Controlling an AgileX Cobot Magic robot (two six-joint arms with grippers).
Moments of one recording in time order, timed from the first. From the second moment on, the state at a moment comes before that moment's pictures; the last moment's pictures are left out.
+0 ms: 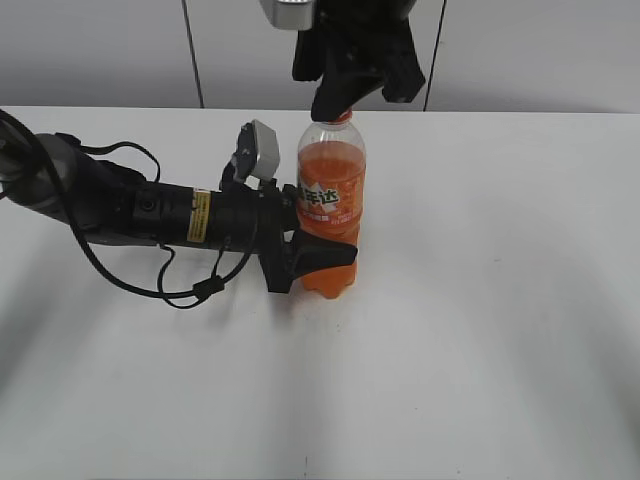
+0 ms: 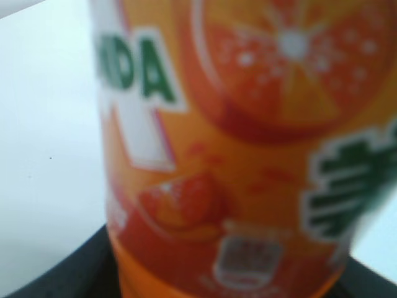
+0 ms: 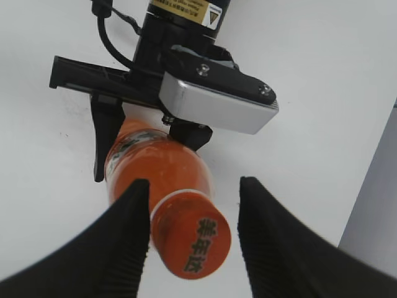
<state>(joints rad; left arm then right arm) -0.34 2.29 -1.22 1.38 -1.04 -0.71 0.60 1.97 -1.94 0.25 1.23 -1.50</state>
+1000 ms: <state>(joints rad) -0.34 2.29 -1.22 1.38 -1.04 -0.71 0.60 1.88 -1.97 0.21 1.23 0.07</state>
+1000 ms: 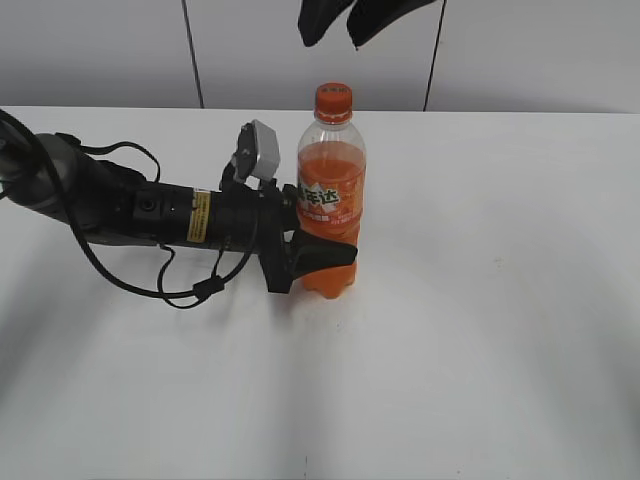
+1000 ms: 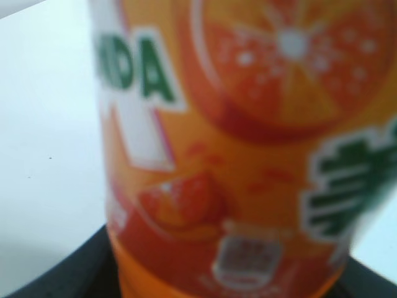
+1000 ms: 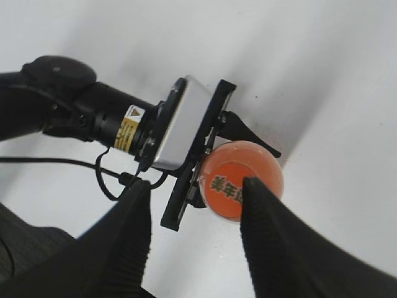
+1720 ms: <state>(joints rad) -0.34 2.29 -1.22 1.38 -1.04 -0.71 0.60 1.94 -1.97 0.13 1.23 0.36</state>
